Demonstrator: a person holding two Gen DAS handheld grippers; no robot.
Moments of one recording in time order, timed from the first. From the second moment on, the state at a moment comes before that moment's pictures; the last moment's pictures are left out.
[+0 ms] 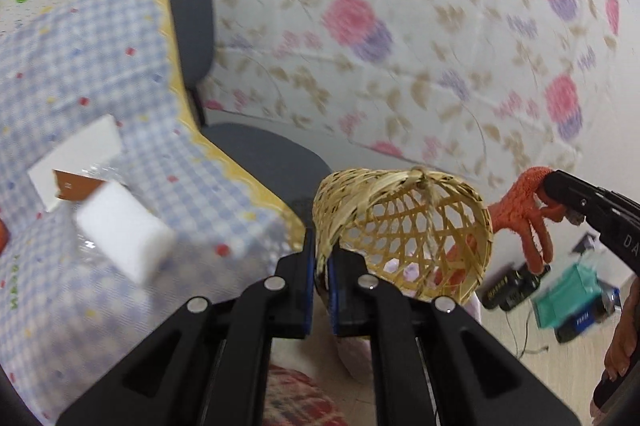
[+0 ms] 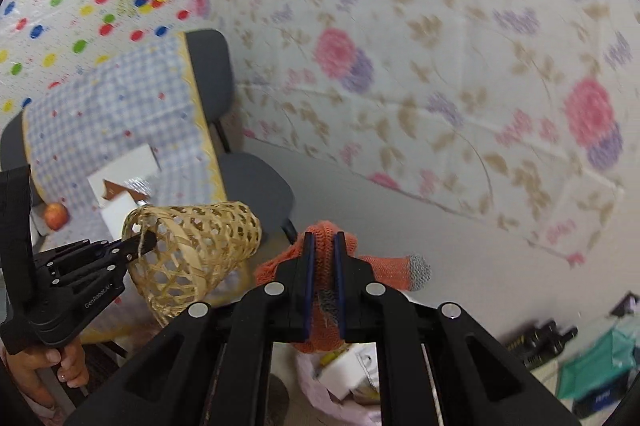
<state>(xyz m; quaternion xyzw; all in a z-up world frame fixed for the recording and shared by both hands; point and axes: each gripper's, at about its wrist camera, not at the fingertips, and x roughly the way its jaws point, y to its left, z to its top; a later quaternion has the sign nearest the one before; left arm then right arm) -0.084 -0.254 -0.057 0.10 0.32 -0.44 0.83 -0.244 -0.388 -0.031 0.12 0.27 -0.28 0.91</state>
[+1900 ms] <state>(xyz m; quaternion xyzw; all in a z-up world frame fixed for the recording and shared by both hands) 0.036 -0.069 -0.046 0.07 0.33 -0.14 0.93 -0.082 -0.289 -0.066 0.08 0.31 -0.06 0.95</state>
